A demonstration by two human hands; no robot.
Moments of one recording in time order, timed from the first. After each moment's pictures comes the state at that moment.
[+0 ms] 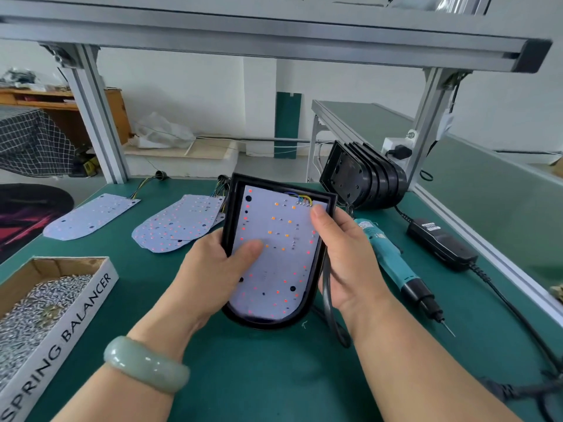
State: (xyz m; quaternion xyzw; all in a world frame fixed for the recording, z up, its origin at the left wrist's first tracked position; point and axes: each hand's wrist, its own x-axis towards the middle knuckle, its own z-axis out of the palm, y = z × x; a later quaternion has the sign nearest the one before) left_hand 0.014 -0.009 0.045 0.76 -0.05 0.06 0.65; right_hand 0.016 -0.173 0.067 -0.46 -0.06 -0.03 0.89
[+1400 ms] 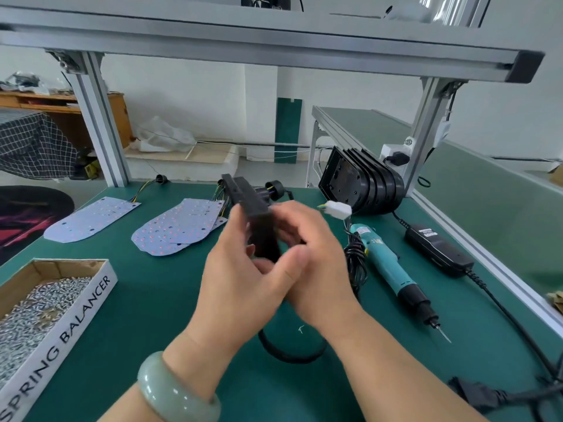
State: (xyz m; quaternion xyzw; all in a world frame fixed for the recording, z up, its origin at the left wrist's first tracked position) left_hand -0.020 -0.050 0.070 0.78 -0.11 0.27 0.55; right_hand 0.005 -0.158 0.058 -0.74 -0.24 -0.27 0.56
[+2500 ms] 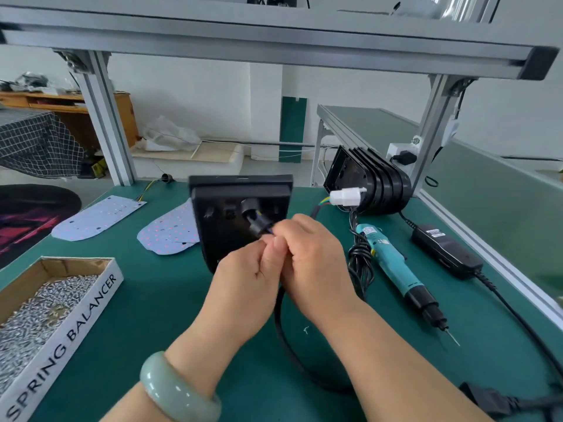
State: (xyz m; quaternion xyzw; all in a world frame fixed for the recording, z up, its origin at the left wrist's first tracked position) left_hand -0.012 -0.046 0.060 0.85 -0.10 0.20 0.49; right_hand 0.014 -0.154 0.062 -0.83 -0.23 -0.38 0.33
